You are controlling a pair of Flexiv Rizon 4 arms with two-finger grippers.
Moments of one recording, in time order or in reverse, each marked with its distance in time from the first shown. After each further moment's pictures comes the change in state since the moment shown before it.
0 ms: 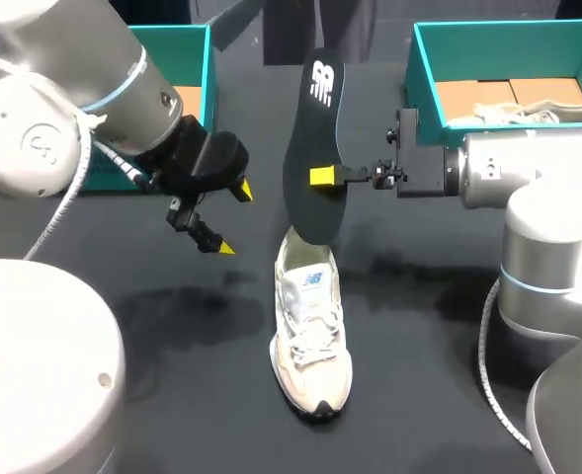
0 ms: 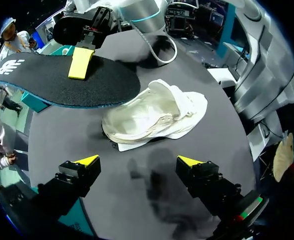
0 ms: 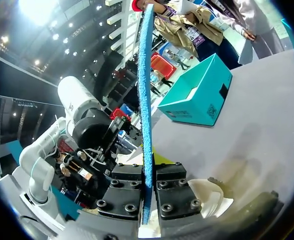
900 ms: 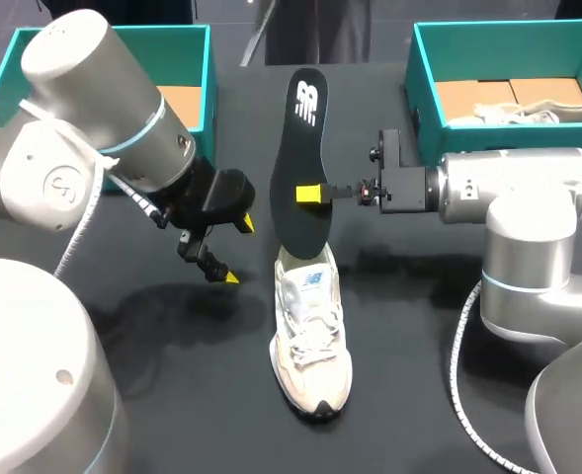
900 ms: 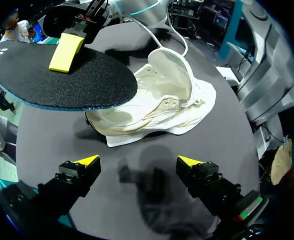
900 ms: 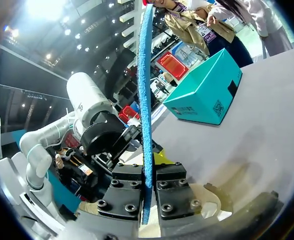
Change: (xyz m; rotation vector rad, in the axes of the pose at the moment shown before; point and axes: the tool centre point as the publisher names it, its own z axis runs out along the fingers) left arm 0.007 0.021 0.053 -0.008 0.019 -0.038; right arm -0.026 -0.021 0.023 0.004 0.089 -0.066
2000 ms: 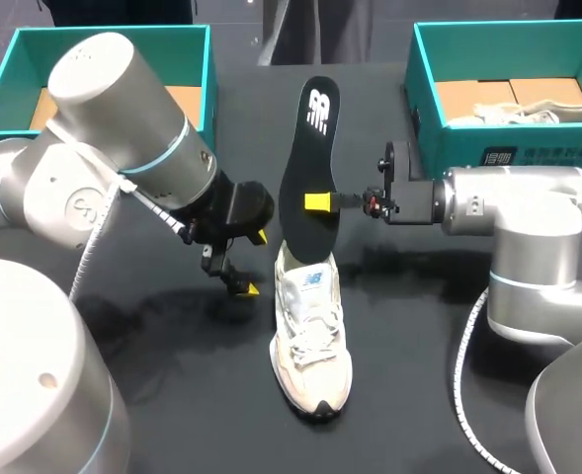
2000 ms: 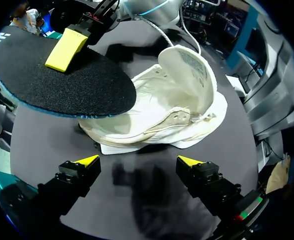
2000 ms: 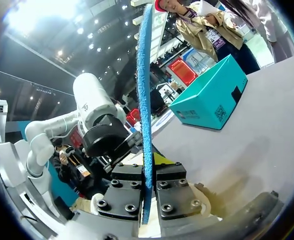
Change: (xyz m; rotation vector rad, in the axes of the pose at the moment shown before) left arm 0.005 -0.014 0.029 0.001 -0.011 -0.101; right arm -0.013 -0.010 -0.010 -0.044 0.073 -0.082
